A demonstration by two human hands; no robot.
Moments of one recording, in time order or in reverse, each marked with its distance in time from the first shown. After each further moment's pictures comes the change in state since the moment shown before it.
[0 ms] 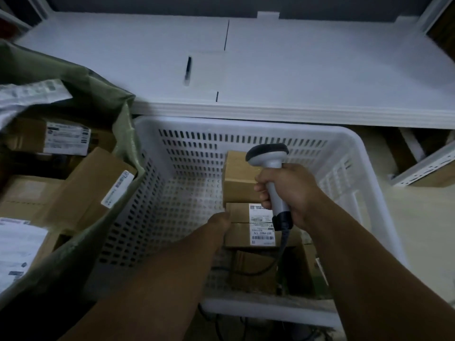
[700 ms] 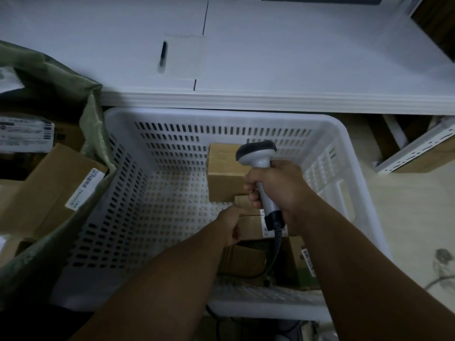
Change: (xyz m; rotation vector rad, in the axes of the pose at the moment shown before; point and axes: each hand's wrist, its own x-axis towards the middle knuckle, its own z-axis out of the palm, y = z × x) left_hand 0.029 -0.013 0.056 -0.051 -0.195 -0.020; right_hand 0.010 0.014 -0.020 -0.045 0.001 0.018
